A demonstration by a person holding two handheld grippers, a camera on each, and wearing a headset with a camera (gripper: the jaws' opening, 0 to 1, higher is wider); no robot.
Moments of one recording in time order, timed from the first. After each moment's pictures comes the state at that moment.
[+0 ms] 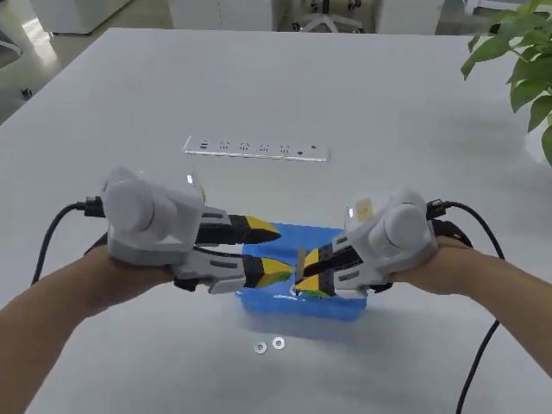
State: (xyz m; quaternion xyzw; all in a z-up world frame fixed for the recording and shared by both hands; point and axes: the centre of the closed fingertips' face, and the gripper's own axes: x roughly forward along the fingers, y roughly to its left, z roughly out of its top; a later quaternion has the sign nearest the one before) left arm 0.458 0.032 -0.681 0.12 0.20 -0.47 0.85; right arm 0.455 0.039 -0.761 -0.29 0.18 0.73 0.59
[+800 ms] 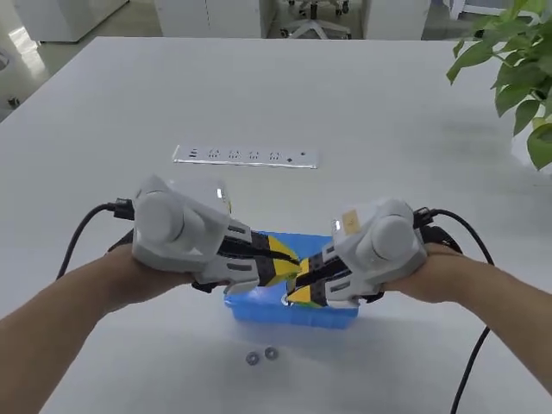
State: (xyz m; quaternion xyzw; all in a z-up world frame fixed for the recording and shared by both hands) left arm 0.463 0.012 -0.696 0.17 0.20 -0.52 0.82; right arm 0.453 0.038 -0.762 -0.30 0.17 0.73 0.58
